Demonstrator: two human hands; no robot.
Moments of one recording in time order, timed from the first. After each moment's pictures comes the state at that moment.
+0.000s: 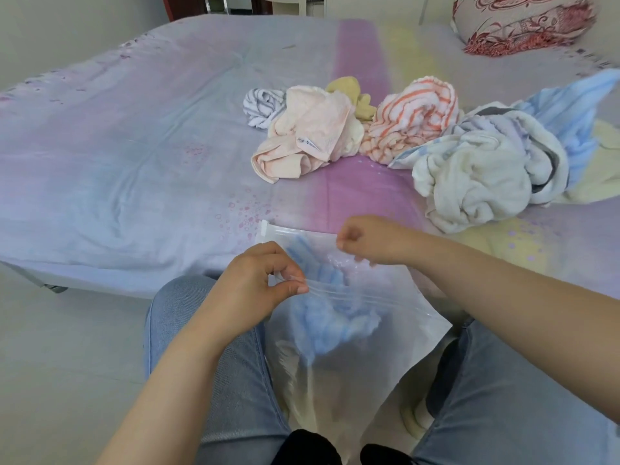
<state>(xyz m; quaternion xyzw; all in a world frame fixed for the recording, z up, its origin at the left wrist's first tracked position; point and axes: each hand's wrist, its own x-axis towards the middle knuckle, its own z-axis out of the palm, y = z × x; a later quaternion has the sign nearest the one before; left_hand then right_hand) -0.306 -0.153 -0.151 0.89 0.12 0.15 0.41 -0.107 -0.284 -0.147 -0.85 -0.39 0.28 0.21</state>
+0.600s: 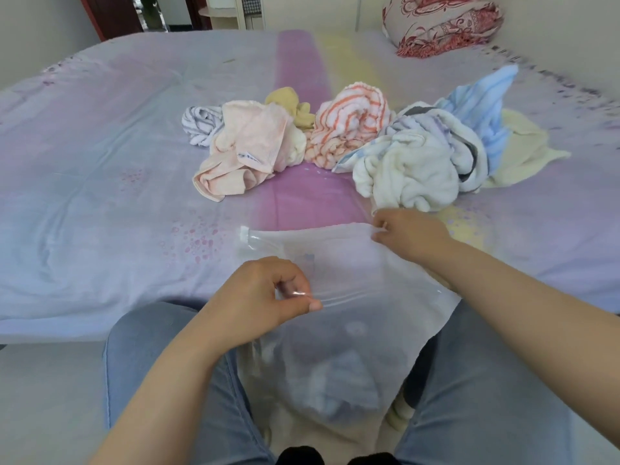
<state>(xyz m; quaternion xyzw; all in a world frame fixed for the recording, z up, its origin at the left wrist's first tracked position) -0.263 -0.198 -0.134 0.91 0.04 0.06 0.41 -0.051 -0.385 -0.159 -0.95 -0.28 0.05 0.10</state>
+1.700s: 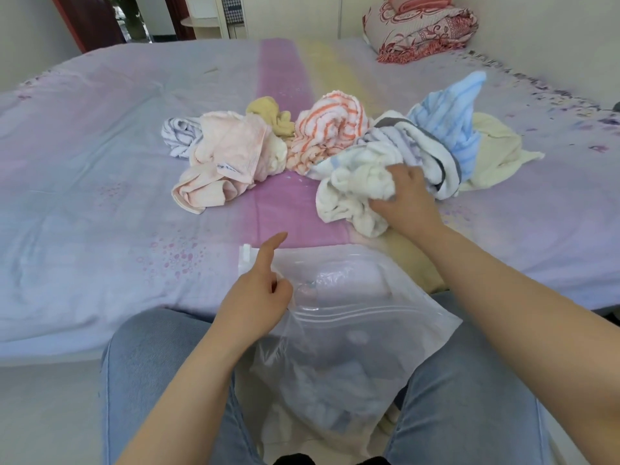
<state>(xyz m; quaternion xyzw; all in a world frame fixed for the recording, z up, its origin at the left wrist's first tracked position) -0.229 -0.219 -0.157 0.89 0.15 0.06 0.42 -0.002 -0.396 -0.152 -0.92 -0.18 -0.08 0.33</state>
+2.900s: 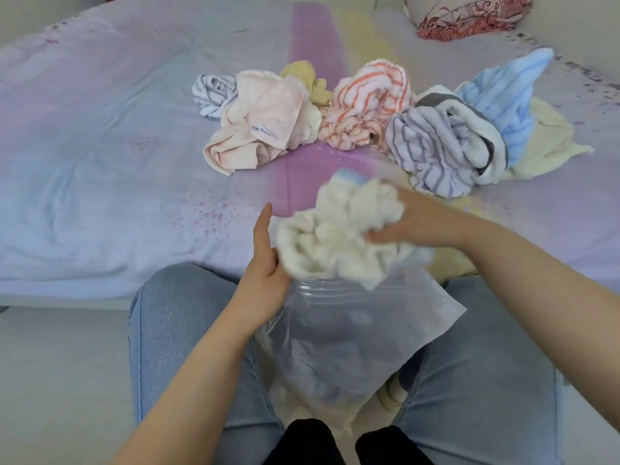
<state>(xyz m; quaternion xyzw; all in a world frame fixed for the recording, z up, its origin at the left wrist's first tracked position) -0.255 -0.197 -0.189 0.77 0.12 0.14 0.61 -0.087 -0.378 -0.118 -0.82 -0.40 0.23 0.34</state>
